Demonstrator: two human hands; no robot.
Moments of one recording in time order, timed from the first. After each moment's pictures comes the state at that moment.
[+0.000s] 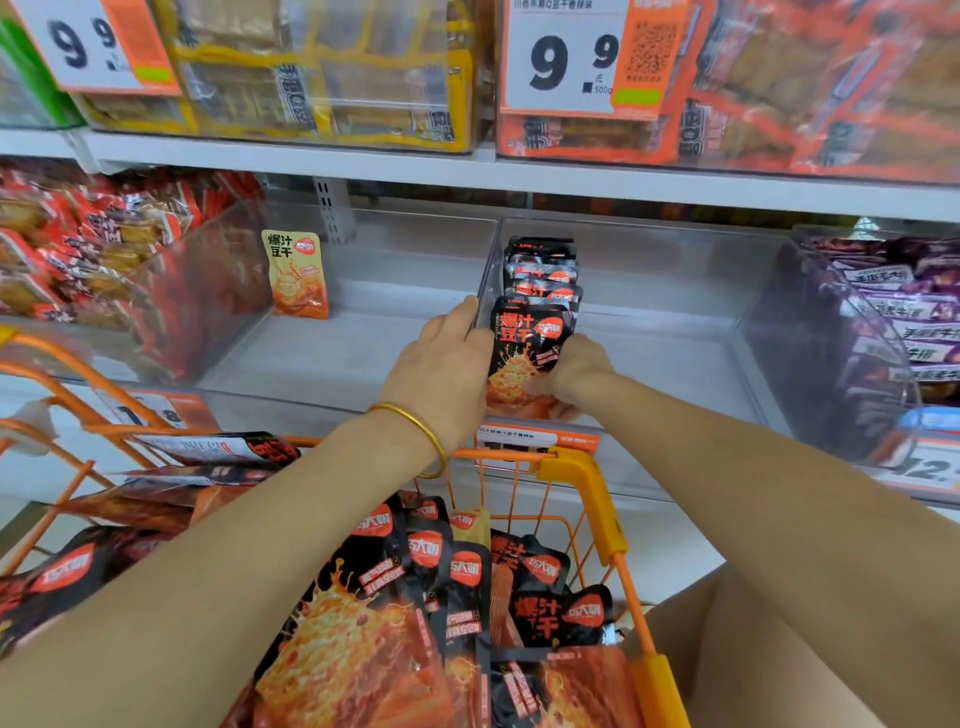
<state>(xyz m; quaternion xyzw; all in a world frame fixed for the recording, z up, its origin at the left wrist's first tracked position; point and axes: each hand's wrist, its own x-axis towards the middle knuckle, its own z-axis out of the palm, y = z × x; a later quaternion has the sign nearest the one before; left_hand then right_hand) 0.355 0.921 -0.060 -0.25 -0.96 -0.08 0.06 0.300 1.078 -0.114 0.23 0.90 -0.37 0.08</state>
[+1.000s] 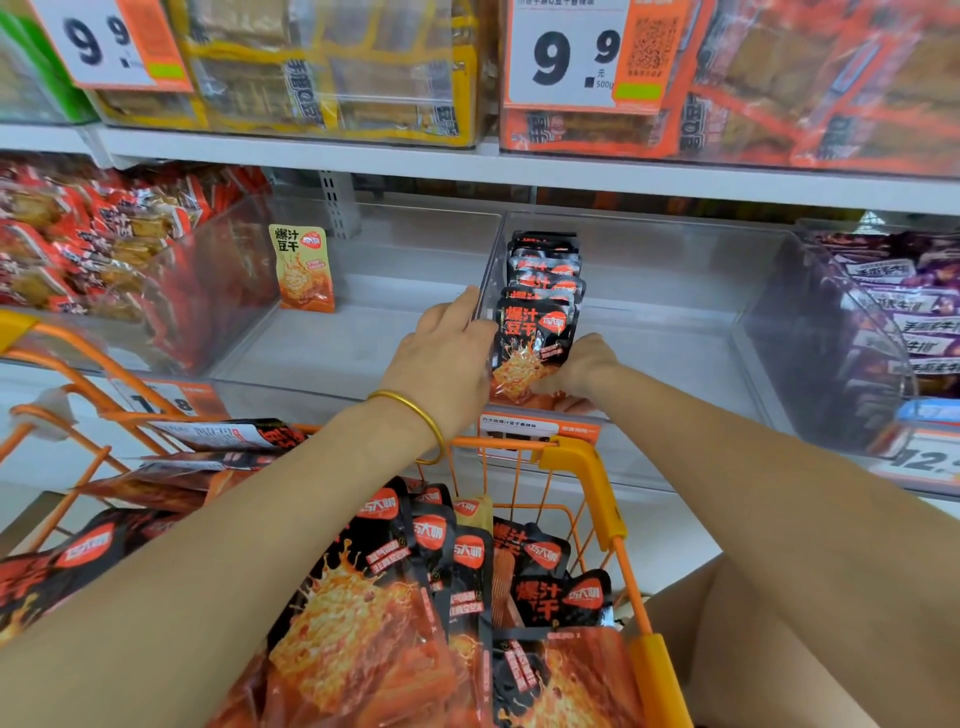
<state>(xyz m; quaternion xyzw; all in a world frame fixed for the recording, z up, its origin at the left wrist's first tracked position) 0.357 0.918 -0.059 -0.24 -0.96 -0.08 0.06 0.299 1.086 -0.117 0.26 0.86 -0.42 0.12</state>
